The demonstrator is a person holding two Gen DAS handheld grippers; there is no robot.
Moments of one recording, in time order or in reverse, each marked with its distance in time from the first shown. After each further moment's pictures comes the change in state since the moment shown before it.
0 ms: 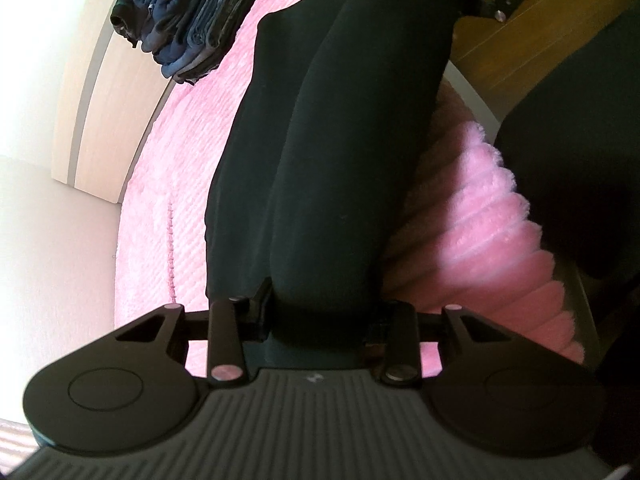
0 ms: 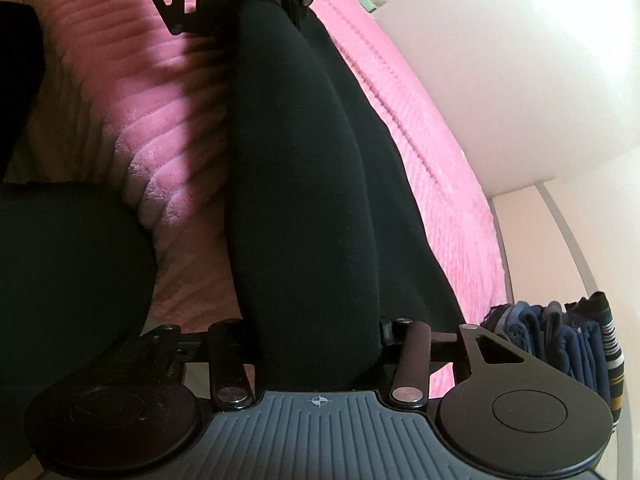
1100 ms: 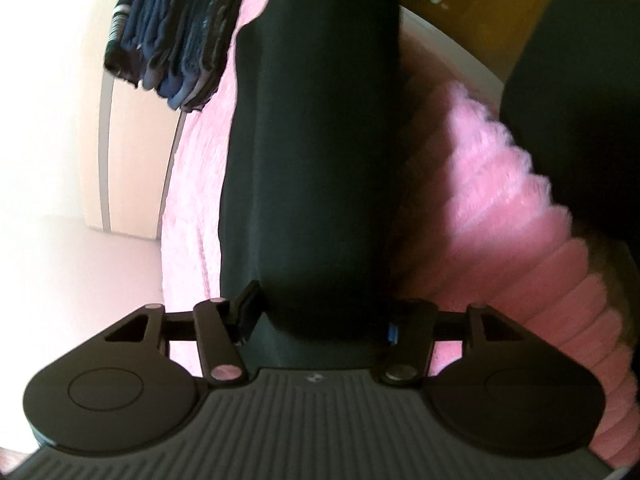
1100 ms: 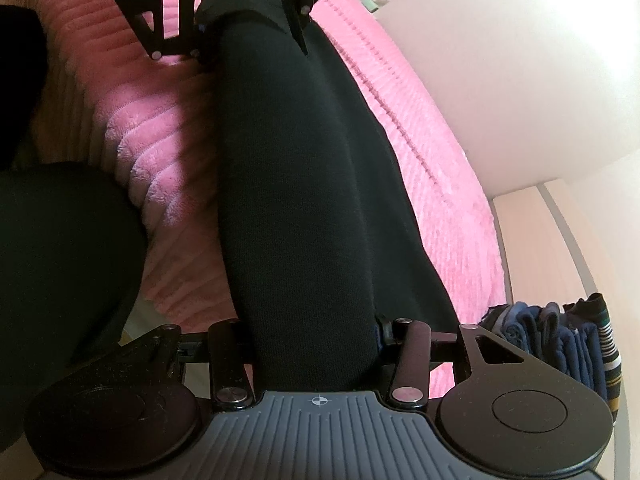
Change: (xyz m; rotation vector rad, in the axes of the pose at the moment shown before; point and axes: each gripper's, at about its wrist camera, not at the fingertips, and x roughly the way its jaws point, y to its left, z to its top) left arm 0.013 -0.044 -0.015 0.209 -0.034 0.158; right arm -0.011 -0.002 0.005 0.001 0.003 0.005
